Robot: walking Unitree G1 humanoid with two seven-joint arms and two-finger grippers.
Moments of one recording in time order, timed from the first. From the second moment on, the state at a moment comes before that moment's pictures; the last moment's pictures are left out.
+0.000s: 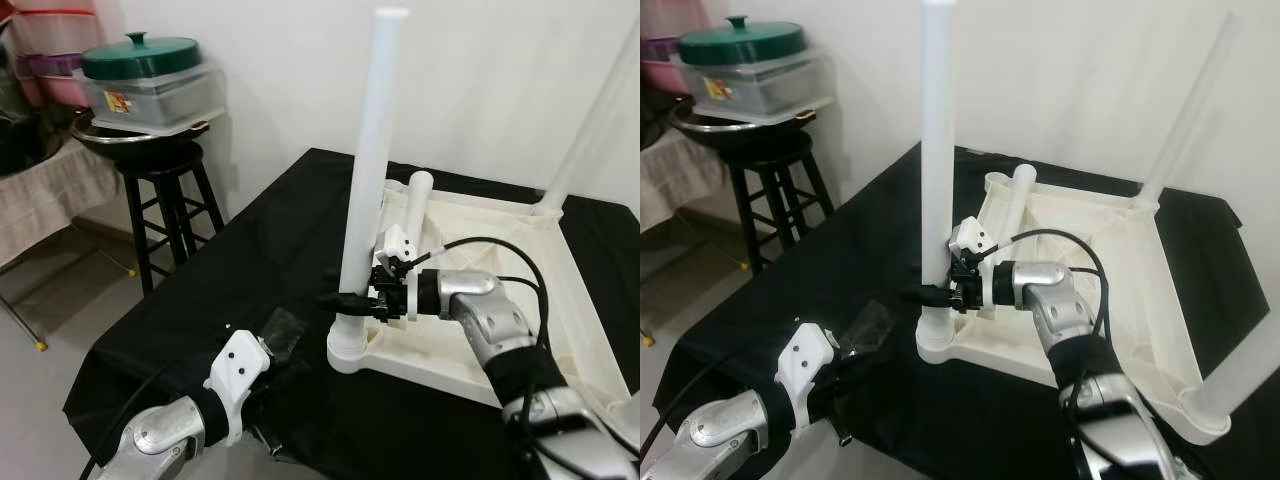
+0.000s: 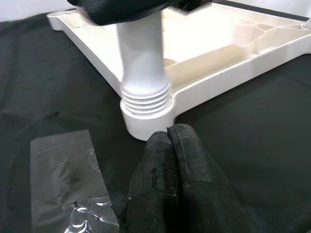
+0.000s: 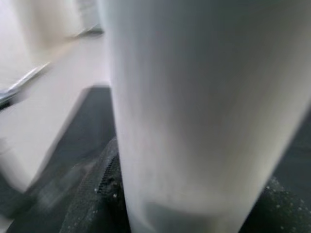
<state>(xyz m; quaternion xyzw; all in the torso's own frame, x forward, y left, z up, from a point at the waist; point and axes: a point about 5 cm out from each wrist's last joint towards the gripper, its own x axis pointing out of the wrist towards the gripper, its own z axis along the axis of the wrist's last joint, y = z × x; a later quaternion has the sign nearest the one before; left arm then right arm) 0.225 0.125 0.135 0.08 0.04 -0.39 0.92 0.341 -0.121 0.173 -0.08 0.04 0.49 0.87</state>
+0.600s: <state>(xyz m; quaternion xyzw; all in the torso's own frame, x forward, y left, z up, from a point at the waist) 0.221 0.129 0.140 0.08 0.04 -0.40 0.91 0.290 -0.081 0.150 -0.05 0.05 0.25 0.97</state>
